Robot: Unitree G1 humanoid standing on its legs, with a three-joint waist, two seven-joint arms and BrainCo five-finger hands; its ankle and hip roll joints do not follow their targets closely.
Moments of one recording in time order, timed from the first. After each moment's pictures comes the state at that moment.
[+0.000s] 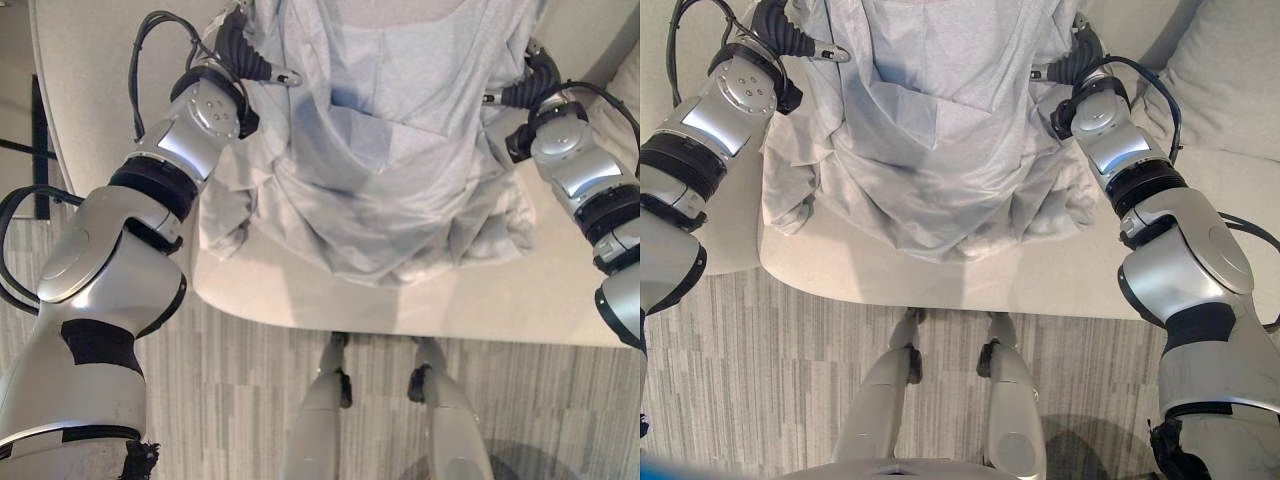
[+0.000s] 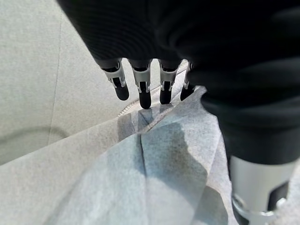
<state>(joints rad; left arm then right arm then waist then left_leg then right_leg) -1.50 0.70 -0.96 1.02 -0.27 -0.06 0.25 -1.39 -0.68 0.85 0.99 0.48 0.00 -0.27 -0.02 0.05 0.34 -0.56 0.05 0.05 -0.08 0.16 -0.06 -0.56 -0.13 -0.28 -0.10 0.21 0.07</state>
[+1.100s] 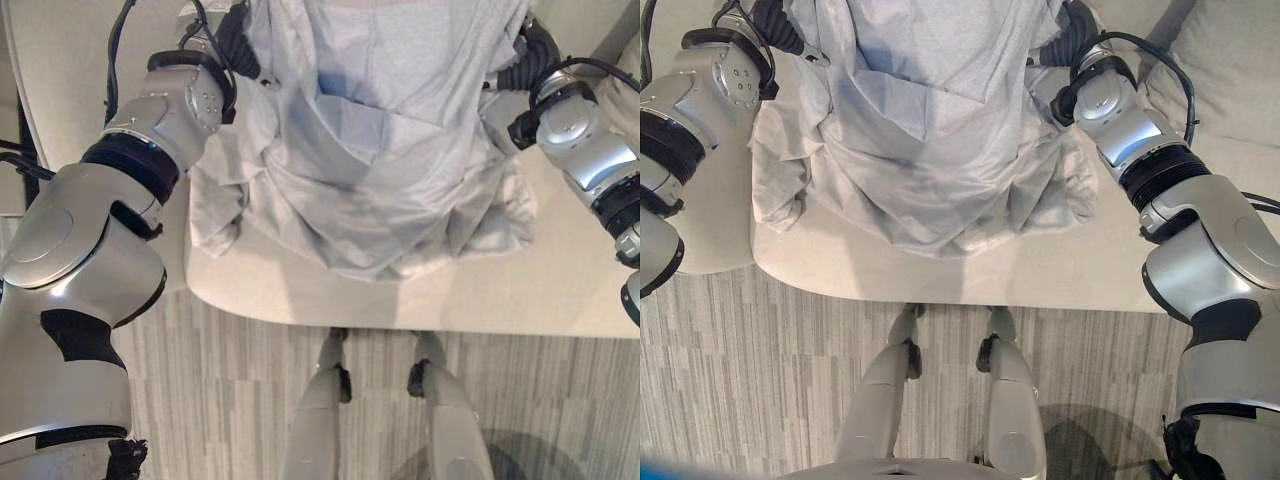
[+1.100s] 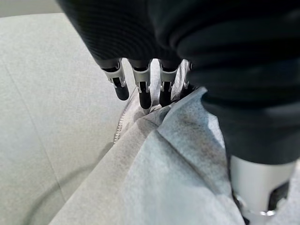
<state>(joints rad) -1.61 0.76 -1.17 1.07 0.02 -0.04 0.26 -1.45 -0.77 0.99 0.87 0.47 -0.04 -0.28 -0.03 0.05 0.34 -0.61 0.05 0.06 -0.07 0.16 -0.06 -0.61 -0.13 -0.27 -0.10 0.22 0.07</state>
